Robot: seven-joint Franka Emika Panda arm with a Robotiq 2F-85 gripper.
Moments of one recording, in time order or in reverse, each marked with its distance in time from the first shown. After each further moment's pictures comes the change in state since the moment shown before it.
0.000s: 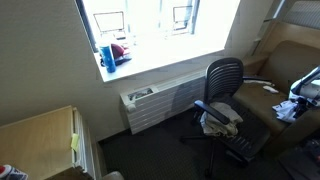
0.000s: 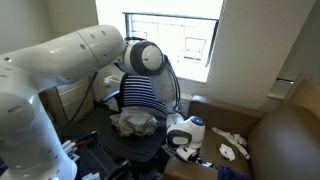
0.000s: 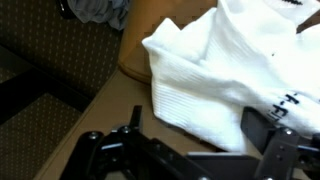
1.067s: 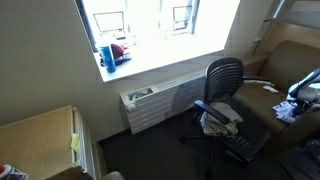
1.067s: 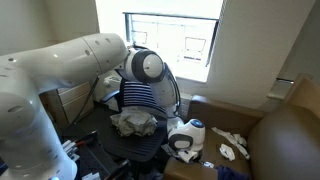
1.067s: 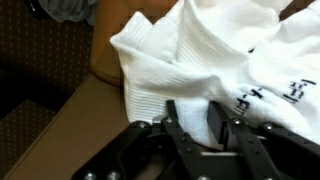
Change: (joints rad) arm 0.001 0.086 -0.020 0.091 -0.039 0.037 0.106
